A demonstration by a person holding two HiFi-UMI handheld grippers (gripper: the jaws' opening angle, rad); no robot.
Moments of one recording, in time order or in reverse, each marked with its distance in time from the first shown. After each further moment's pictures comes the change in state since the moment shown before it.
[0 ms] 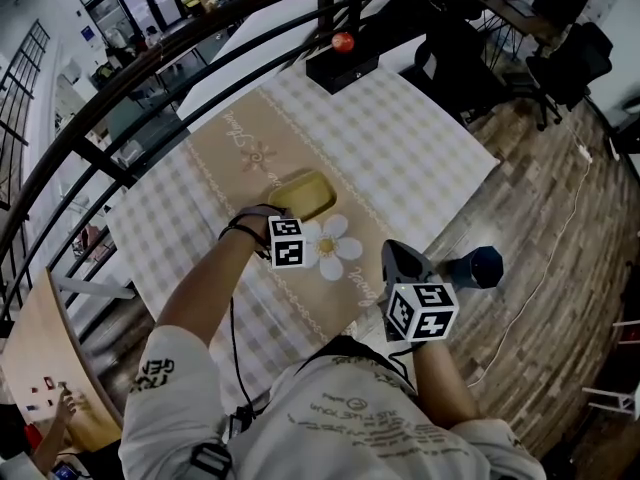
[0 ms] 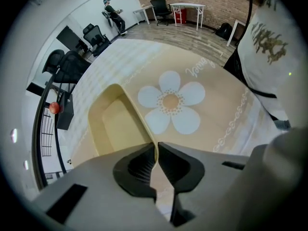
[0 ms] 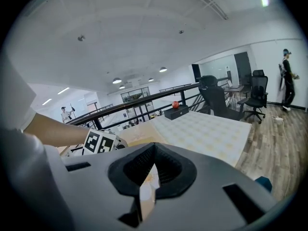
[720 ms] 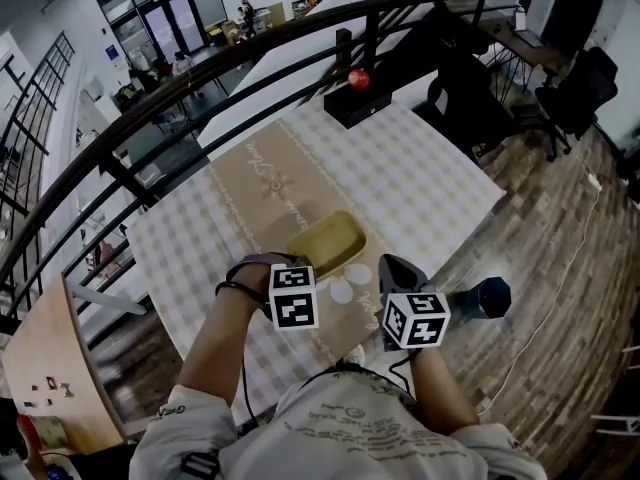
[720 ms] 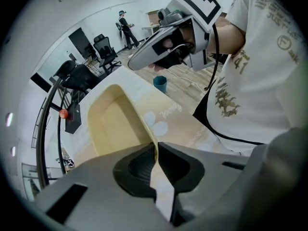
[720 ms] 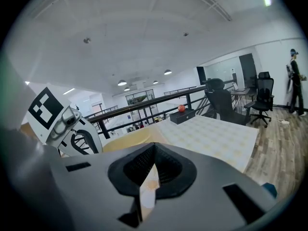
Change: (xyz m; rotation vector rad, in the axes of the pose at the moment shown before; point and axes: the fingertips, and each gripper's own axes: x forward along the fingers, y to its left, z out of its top) left arm -0.171 -0.064 0.055 -0.103 -0.167 -0.069; right arm 0.006 0.025 0.020 -0.032 -0.032 0.048
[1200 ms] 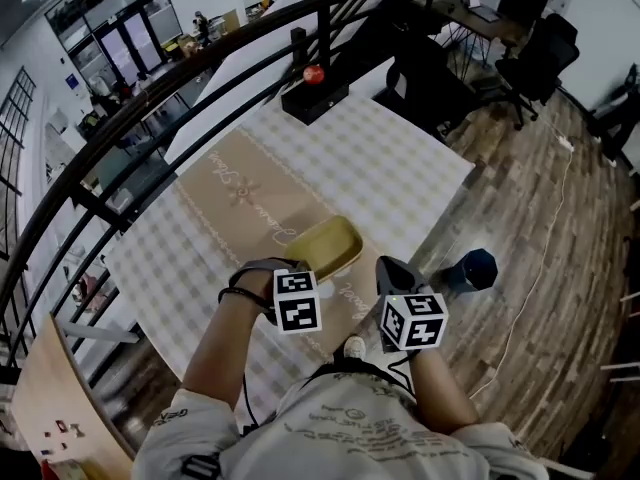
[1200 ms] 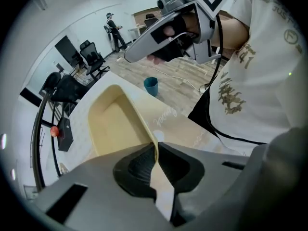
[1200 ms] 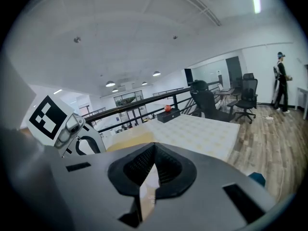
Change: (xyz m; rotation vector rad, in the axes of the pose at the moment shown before) left arm 0.034 -0.011 0.032 0.130 -0.002 -0.034; right arm -0.036 -0.031 -0.019 0.053 -0.013 -0.123
